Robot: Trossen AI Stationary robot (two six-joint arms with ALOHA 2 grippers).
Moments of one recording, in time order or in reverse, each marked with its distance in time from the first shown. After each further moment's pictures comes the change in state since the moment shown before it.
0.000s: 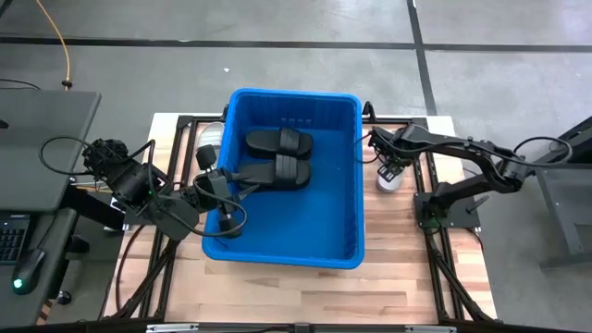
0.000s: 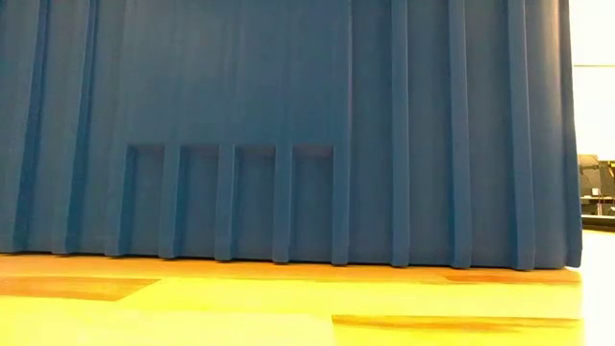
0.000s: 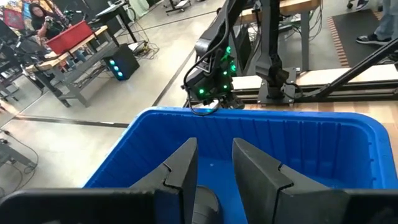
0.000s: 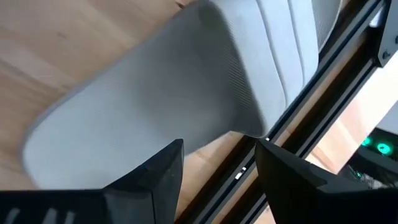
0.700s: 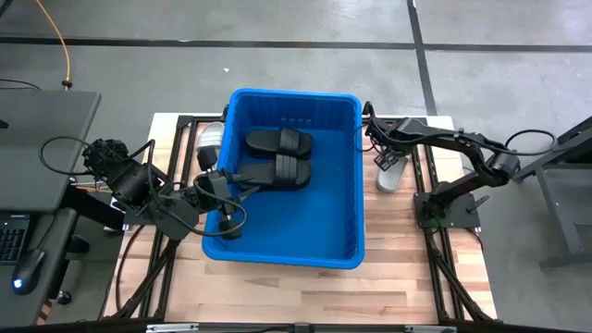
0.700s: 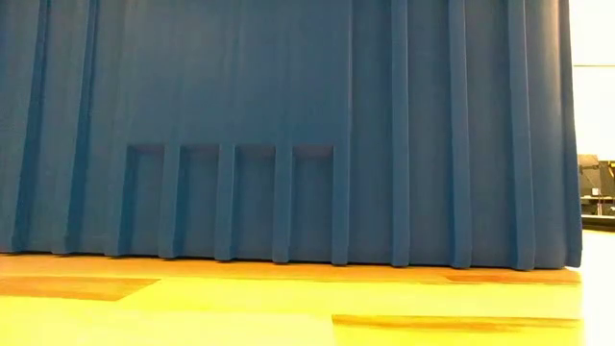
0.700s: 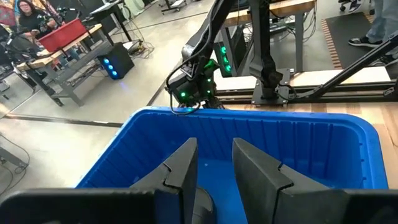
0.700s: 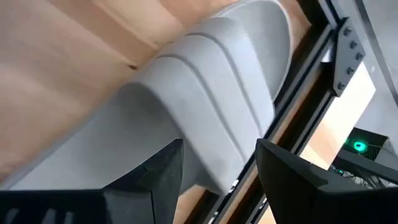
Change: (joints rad) left arm 0.000 0.000 0.000 0.008 0.022 -0.008; right arm -0.093 0.101 0.045 0.121 0.109 -0.056
